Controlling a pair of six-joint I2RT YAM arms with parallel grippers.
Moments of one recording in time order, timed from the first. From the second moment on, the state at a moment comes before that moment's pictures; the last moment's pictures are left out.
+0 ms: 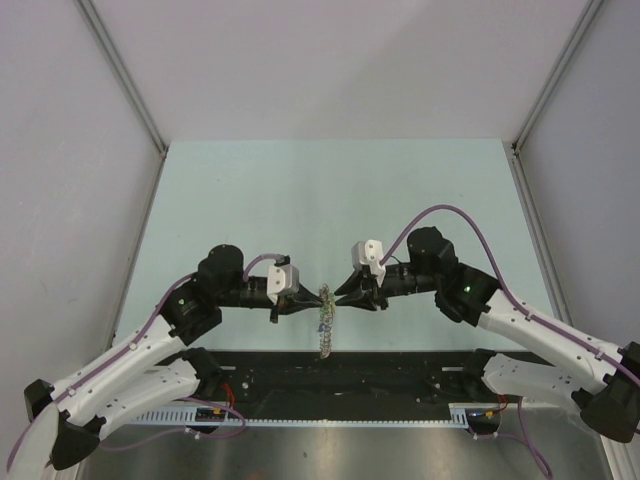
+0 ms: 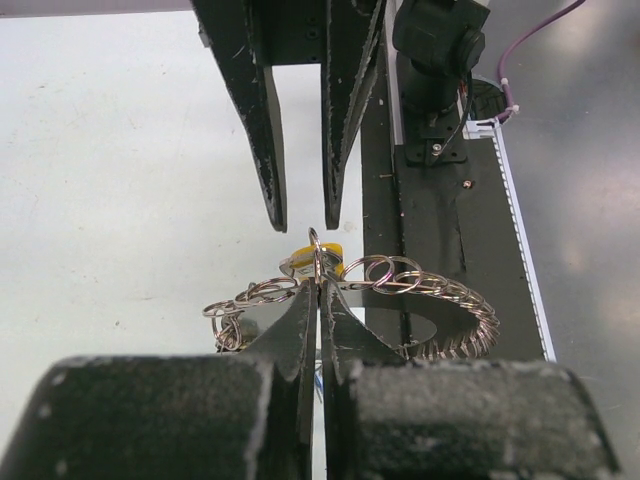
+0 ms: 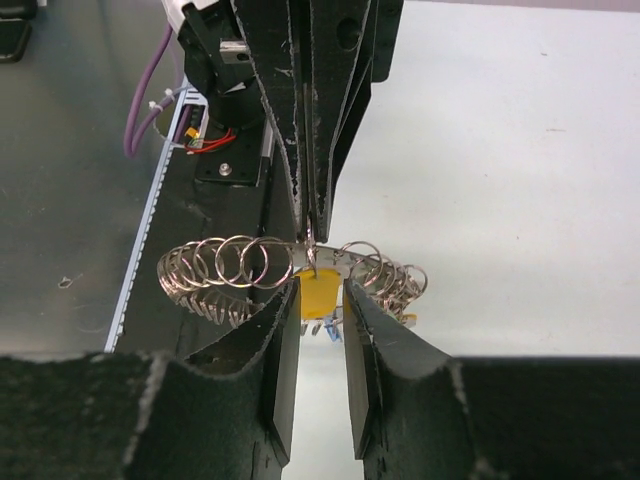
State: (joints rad) left arm -0.79 0.75 0.68 -0.20 0.73 0.23; right arm 0.87 0.98 0.83 -0.15 -0.73 -0.25
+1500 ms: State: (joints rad) left arm -0.79 0.77 0.68 -0.20 0.74 0.17; right arm 0.90 1.02 0.83 -0.17 -0.71 -0.29
